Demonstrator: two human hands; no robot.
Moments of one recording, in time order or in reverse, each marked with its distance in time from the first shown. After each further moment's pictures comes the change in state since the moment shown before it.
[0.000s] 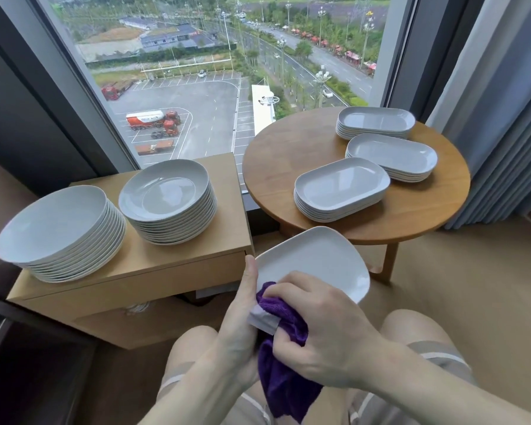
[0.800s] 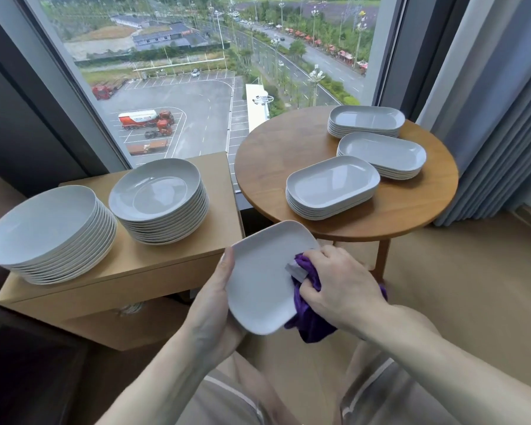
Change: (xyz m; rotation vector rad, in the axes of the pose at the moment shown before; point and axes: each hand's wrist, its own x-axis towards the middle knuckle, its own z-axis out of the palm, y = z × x) left_hand -0.001 0.024 -0.005 0.141 0.005 0.167; right_hand 0.014 0.074 -0.003 -0.361 0.036 0.334
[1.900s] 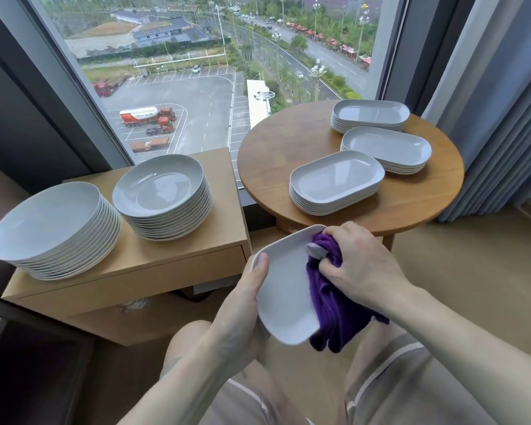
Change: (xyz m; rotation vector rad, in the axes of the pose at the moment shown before) left_hand -0.003 -0.020 0.010 0.151 -0.060 0.002; right_hand 0.011 0.017 -0.021 0.047 0.045 0.065
